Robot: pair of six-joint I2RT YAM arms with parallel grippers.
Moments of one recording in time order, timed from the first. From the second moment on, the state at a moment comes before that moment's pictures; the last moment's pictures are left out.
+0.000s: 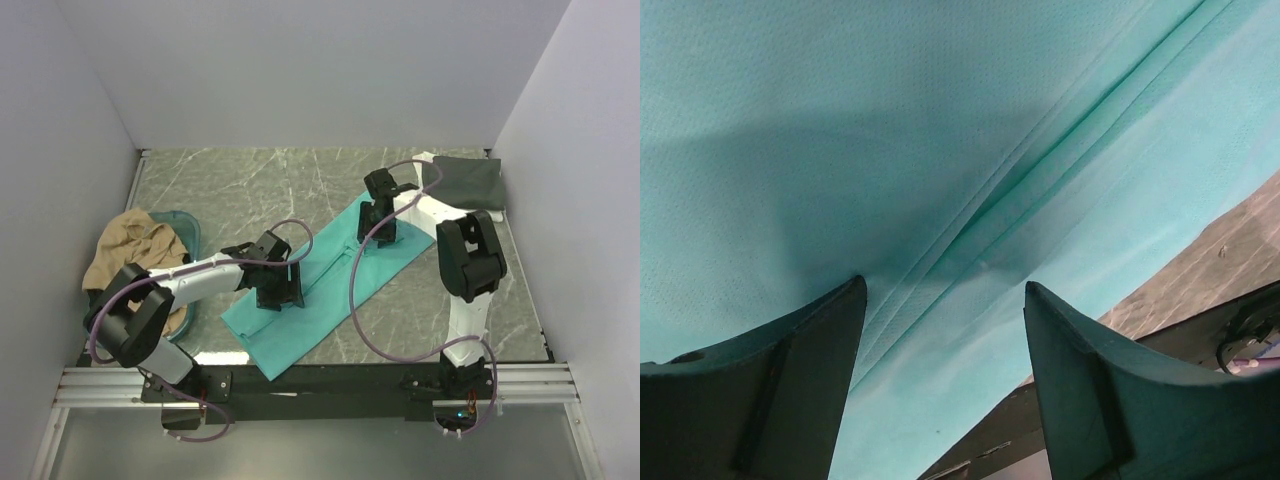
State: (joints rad) left arm -0.68 1.52 0.80 -0.43 0.19 -0.76; right arm 0.36 1.95 1.38 -0.64 0.01 0.48
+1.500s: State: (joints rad) left arm -0.74 1.75 0.94 -0.26 0.51 -0.80; right arm 0.38 2.49 2.25 -0.93 -0.05 0.50
